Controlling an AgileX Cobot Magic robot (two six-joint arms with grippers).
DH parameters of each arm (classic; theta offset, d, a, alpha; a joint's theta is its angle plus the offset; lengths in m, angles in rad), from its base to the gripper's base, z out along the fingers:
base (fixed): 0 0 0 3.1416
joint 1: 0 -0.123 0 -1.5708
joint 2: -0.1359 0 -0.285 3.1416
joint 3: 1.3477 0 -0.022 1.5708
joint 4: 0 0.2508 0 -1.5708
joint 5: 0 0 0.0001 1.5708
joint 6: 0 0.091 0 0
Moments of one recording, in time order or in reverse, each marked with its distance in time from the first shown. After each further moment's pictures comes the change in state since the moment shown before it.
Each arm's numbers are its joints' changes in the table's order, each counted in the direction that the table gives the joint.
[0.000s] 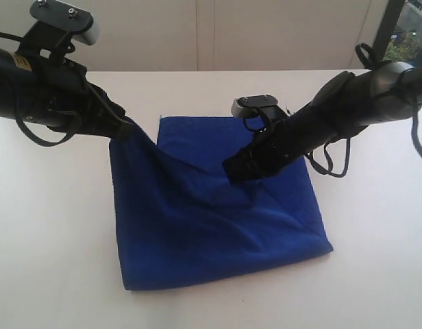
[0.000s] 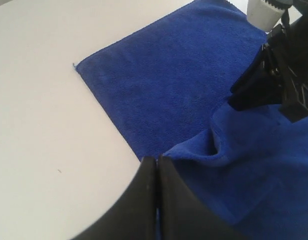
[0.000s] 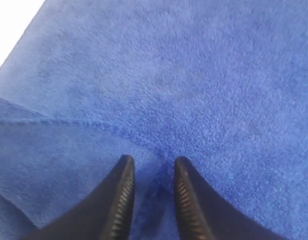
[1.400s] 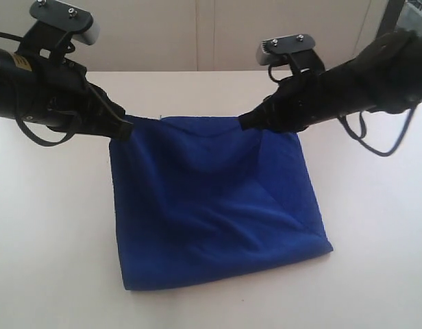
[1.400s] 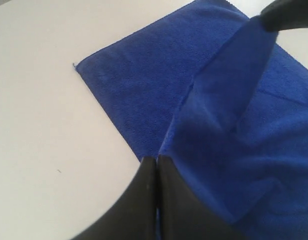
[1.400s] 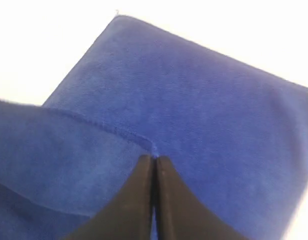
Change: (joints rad) left arm 0.000 0.000 0.000 0.000 0.000 -0.003; right arm 0.013 0.319 0.132 0.009 -0.218 -0.005
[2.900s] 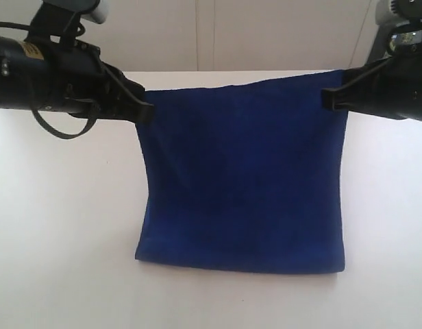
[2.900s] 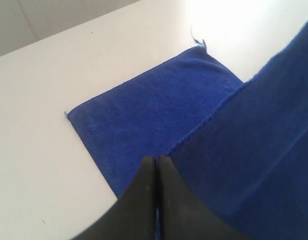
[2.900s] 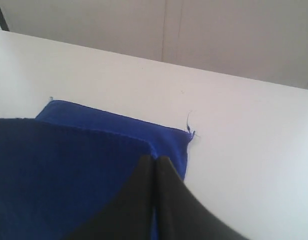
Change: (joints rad) left arm 0.069 -0.002 0.000 -0.051 -0.154 -0.002; right arm 0.040 0.550 0.363 -0.050 -0.303 0.094
